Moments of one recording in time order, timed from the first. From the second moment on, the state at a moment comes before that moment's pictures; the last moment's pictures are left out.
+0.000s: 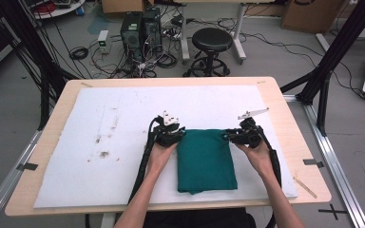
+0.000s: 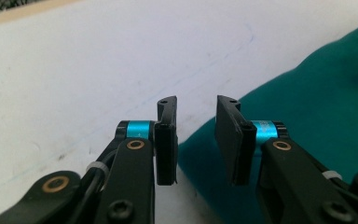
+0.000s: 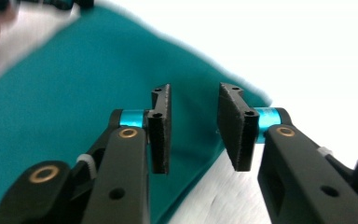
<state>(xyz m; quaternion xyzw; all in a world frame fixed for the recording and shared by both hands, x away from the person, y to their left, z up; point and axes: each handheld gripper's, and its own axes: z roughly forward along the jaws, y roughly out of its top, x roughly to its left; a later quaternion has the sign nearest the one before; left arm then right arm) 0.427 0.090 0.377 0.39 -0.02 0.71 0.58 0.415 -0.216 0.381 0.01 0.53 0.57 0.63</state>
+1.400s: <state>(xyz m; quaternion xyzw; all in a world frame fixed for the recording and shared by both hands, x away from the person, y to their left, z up) 0.425 0.099 0.308 0.50 -0.13 0.68 0.51 0.439 -0.216 0.315 -0.02 0.53 0.57 0.63</state>
